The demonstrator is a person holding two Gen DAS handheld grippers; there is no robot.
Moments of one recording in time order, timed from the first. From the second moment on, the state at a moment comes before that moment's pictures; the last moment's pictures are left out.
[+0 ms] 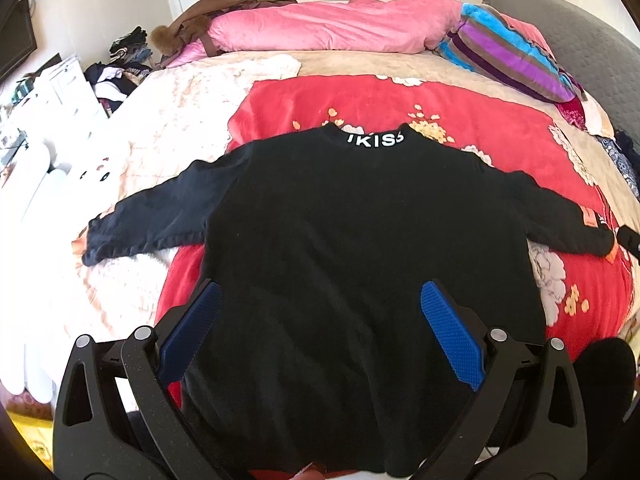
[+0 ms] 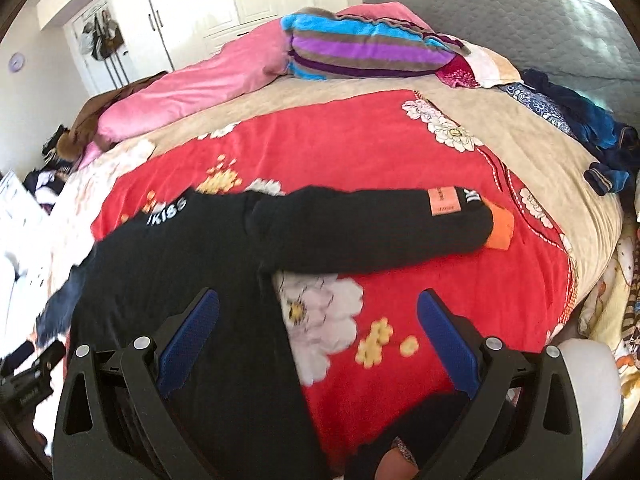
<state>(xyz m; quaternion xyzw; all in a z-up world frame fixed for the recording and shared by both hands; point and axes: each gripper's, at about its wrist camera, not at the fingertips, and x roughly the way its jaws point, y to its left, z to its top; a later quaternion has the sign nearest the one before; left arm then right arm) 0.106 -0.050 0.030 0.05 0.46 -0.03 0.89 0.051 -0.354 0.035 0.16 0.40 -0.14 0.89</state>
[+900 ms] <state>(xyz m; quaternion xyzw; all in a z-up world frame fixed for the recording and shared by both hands) 0.210 -0.133 -0.003 0.06 0.48 -0.05 0.87 0.127 -0.492 0.010 0.27 0.37 -0.30 0.84</state>
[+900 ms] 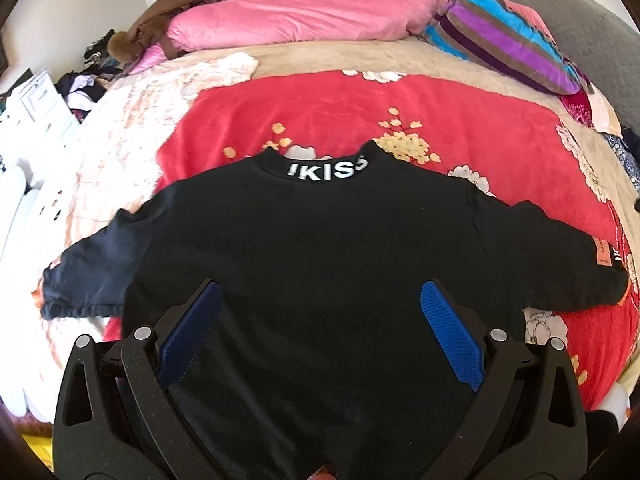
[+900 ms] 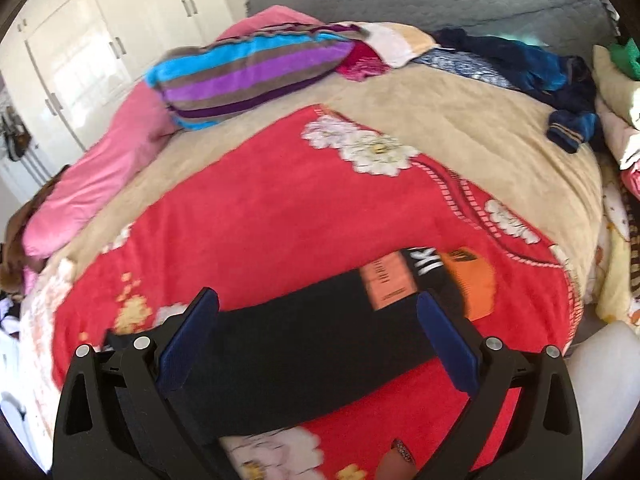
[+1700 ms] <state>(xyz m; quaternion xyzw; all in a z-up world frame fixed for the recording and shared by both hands) 0.223 -0.161 -0.084 0.10 0.51 -0.05 0.85 0.108 -0.579 -0.082 0.30 0.44 -0.37 0.76</state>
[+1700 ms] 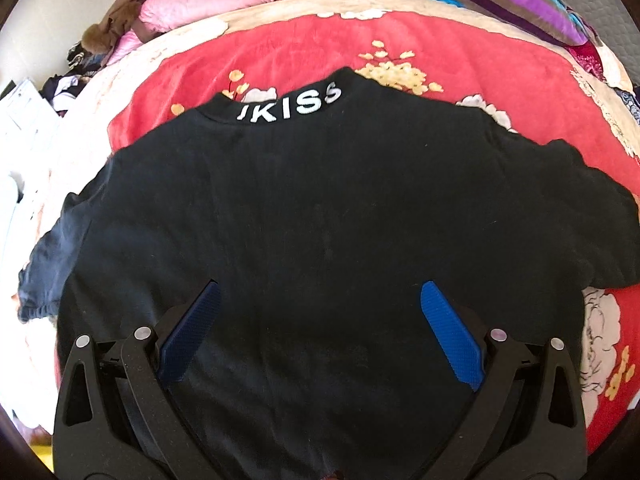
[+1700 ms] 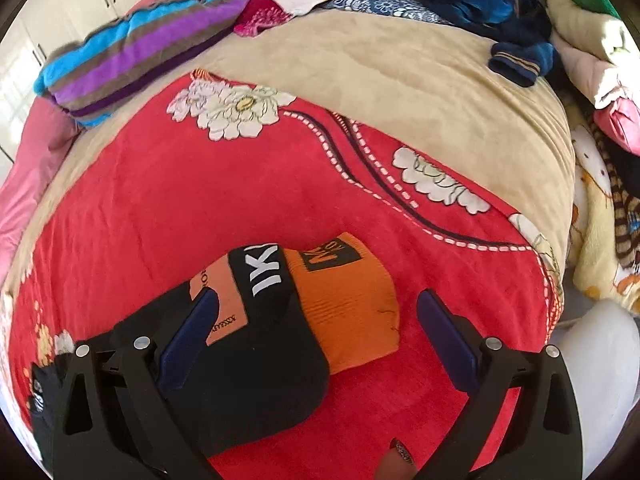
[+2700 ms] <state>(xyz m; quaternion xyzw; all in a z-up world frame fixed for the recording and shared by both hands) 0.214 -0.042 -0.052 0.01 0.48 -0.02 0.88 0.211 -0.302 -0.004 0.21 0.40 0.15 0.88</state>
